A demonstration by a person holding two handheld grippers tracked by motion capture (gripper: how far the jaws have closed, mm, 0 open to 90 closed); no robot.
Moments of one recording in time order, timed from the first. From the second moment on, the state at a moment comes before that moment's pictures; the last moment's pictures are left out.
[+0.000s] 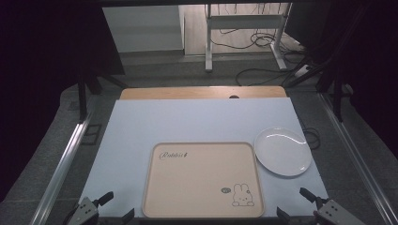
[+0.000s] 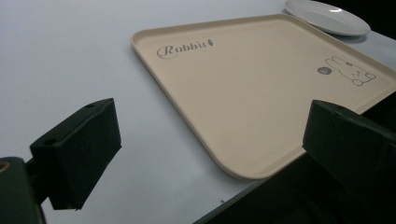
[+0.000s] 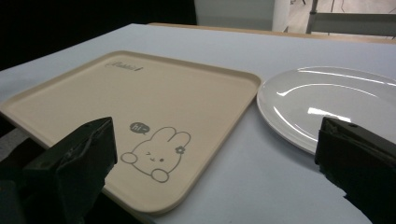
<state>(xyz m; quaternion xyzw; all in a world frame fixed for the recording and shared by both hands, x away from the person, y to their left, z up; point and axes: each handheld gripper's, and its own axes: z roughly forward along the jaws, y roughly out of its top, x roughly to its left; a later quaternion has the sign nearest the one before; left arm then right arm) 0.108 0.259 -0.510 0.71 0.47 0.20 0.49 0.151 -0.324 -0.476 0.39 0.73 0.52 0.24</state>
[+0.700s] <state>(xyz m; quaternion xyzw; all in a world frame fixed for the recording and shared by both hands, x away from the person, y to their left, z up) 0.107 0.259 -0.510 0.70 0.47 0.20 0.50 0.157 -0.317 -0.485 0.36 0.76 0.47 0.25</state>
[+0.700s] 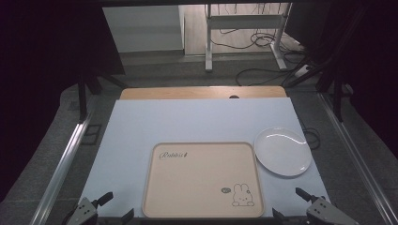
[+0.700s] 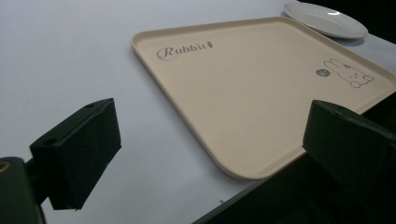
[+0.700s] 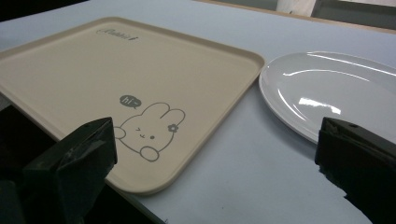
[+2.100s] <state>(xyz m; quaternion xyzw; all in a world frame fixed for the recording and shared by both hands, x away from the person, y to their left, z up) 0.108 0.259 -0.510 0.70 0.47 0.20 0.50 0.180 -0.320 -0.488 0.37 0.77 0.45 0.26</state>
